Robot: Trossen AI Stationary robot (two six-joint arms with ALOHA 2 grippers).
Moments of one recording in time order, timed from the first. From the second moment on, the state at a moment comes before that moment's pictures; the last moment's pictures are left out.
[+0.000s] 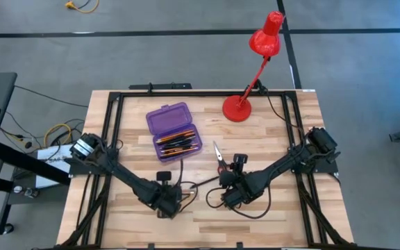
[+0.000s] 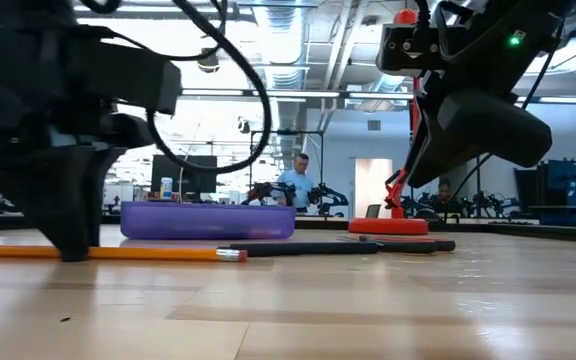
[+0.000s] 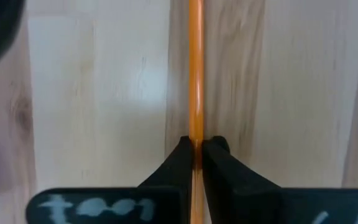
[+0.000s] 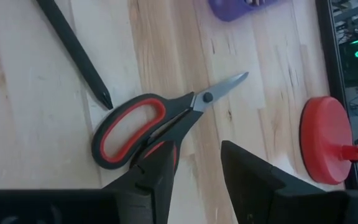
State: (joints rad) left arm -0.58 1.91 1.12 -0.73 -0.23 -0.61; right arm 0.50 1.88 1.23 -0.91 0.71 0.53
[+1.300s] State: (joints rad) left arm -0.42 1.92 1.25 -1.29 -0.93 -0.80; right arm 0.45 1.88 1.23 -0.90 0.75 0.51
